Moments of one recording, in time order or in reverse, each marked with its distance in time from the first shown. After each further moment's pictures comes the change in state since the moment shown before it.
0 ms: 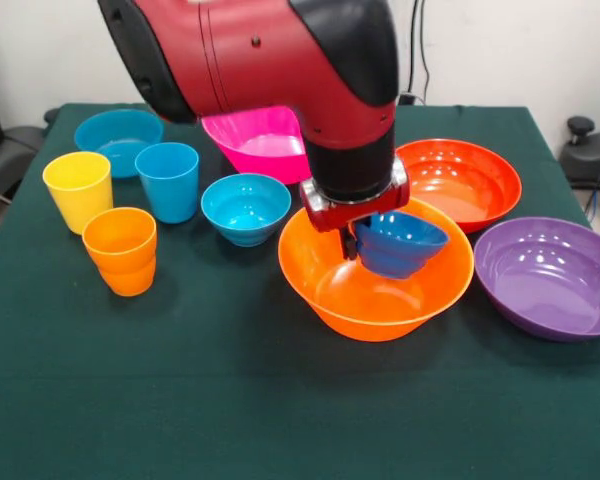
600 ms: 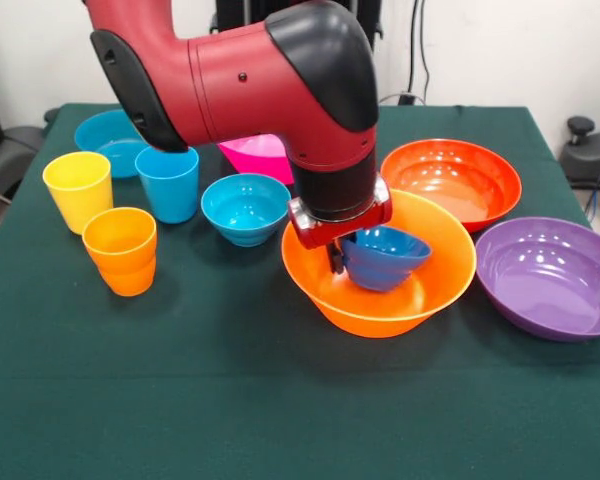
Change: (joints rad) arm -0.050 0.043 0.044 -0.003 -0.085 -0.010 0.000
